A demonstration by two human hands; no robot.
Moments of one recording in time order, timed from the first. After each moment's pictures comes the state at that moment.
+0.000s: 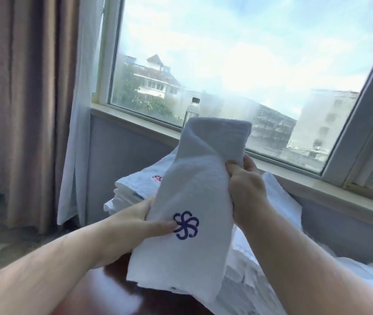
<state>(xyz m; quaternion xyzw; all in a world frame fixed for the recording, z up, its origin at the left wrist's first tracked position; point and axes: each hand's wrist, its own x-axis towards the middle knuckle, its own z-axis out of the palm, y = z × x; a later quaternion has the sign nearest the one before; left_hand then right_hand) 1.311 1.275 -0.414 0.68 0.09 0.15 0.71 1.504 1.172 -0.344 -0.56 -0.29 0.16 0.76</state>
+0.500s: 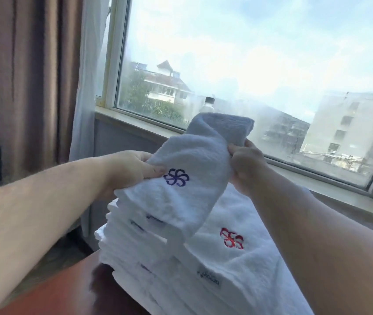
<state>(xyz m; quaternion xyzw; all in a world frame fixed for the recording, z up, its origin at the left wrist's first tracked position) 1.370 1.405 -0.346 0.76 0.28 0.19 0.56 1.586 1.297 -0.312 -0.58 -0.26 0.22 0.74</state>
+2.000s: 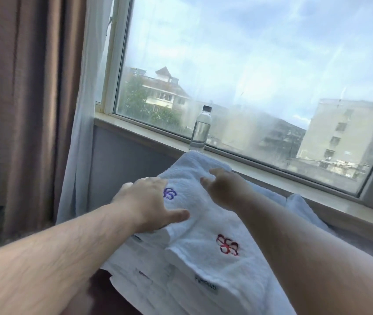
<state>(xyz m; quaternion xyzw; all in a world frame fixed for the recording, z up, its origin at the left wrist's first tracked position) 1.397 1.370 -0.379 0.91 0.35 0.17 0.10 1.572 1.284 -0.332 -0.87 -0.46 -0.03 0.18</state>
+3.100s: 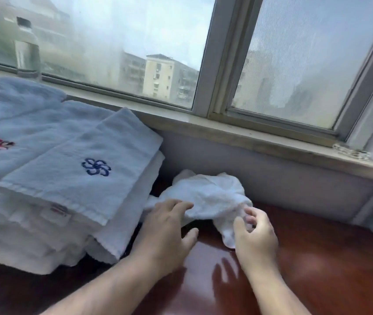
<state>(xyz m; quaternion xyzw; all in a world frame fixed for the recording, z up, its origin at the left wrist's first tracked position) 1.567 0.981 -0.507 0.92 0.08 0.25 0.28 1.650 0.812 -0.500 -0.86 -0.05 -0.16 0.49</state>
